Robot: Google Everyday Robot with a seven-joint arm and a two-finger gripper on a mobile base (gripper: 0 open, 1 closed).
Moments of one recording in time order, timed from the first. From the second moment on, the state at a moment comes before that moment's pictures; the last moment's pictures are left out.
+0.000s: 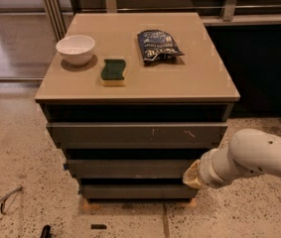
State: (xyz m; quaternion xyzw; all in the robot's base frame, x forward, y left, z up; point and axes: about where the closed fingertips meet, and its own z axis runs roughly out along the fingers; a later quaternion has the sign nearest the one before) arm 0.442 -0.158 0.607 -0.59 0.77 0.11 0.21
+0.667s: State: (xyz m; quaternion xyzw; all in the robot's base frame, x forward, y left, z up) arm 0.445 -0.147 0.557 -0.57 0.78 0.14 0.21
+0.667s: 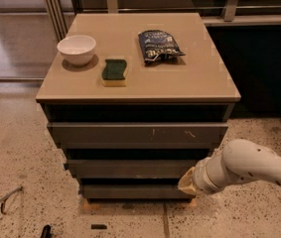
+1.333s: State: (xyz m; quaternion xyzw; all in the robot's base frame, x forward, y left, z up) arm 0.454 -0.145 0.522 -0.57 0.78 0.15 0.23
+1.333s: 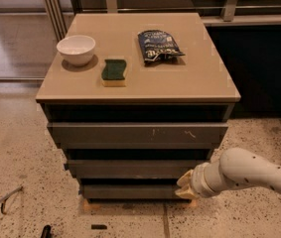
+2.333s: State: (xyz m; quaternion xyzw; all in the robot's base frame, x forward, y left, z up) arm 0.505 -0.117 0.460 -0.57 0.76 0.18 0.25
